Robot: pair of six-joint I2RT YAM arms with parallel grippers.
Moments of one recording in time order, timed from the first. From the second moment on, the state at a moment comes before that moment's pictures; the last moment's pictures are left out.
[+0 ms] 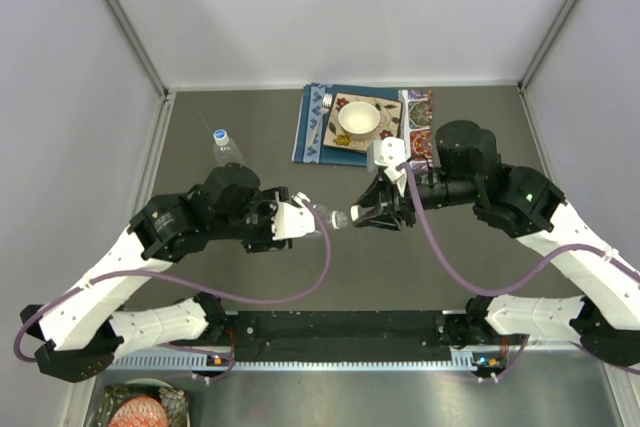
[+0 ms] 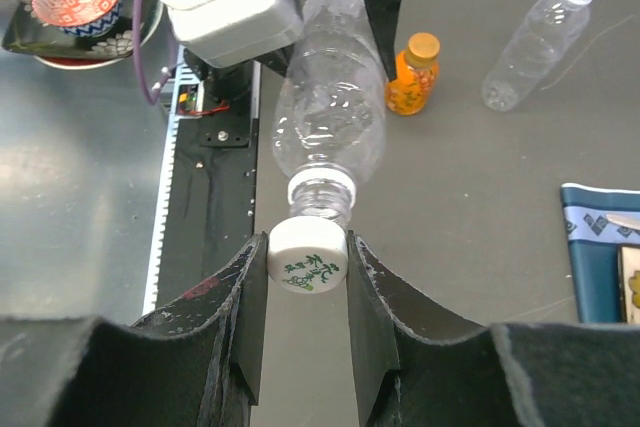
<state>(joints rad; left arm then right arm) -0.90 0.97 1.32 -1.13 0.12 0.65 0.89 1.09 1.46 -0.77 -0.59 -0.29</state>
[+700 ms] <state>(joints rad) -0.90 0.99 1.34 -1.11 0.09 0.64 0.89 1.12 1.45 -0.77 -0.59 -0.28</state>
